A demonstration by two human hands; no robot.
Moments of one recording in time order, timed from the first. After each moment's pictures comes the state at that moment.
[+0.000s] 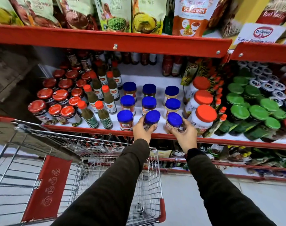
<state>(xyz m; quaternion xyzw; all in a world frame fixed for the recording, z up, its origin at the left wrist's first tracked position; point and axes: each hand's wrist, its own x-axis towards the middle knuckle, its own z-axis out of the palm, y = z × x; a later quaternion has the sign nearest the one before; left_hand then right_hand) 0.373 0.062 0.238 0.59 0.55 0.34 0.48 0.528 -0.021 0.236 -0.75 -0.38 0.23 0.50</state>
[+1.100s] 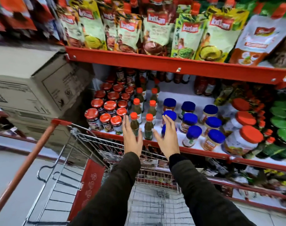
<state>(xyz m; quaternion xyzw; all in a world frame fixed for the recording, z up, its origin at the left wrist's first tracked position) 0.159 0.106 0.273 0.64 0.55 0.46 0.29 0.303 0.073 0.287 -0.70 -0.54 0.19 0.43</state>
